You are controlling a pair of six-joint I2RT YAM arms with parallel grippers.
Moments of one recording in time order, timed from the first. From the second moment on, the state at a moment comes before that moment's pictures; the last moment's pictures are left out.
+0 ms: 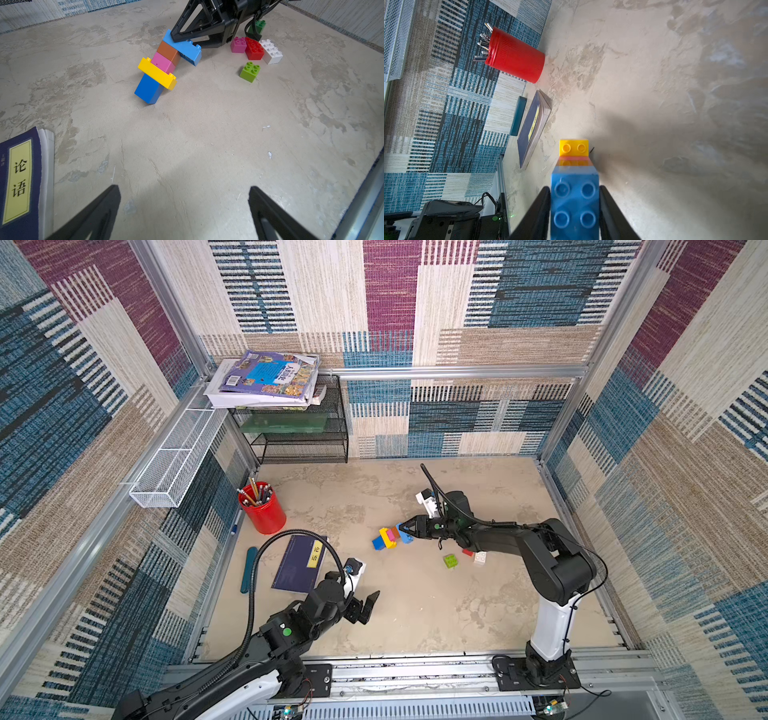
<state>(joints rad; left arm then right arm) -0.87 0.63 0.32 -0.24 -0.21 -0.18 0.44 1.91 1.02 0.33 -0.73 0.60</state>
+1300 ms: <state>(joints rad) -0.87 0.63 0.32 -0.24 -0.21 -0.18 0.44 2.03 1.05 0.31 -0.73 0.60</state>
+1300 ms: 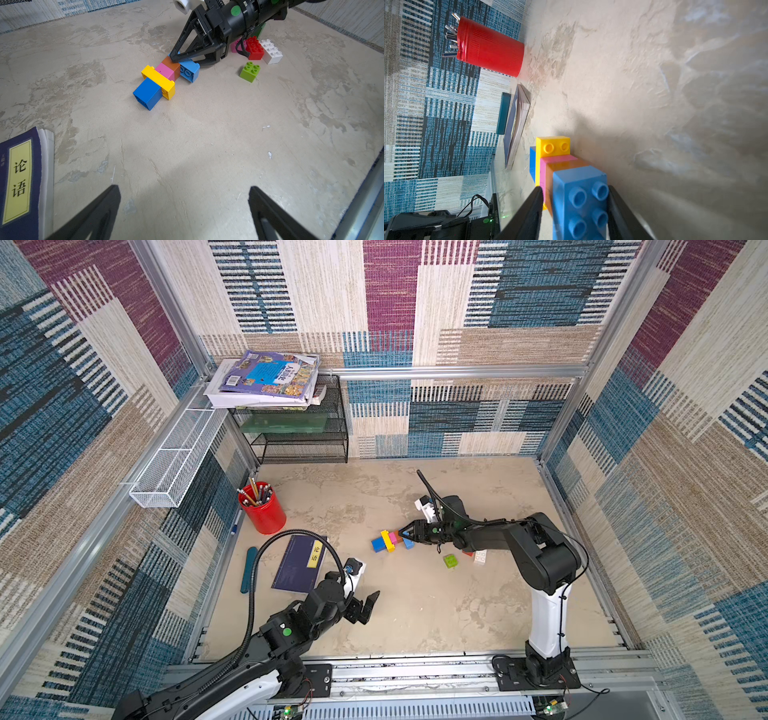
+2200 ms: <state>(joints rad) -0.87 0.63 0.32 -0.24 -0.21 -0.18 0.48 1.83 1.04 0.04 -0.43 0.42</state>
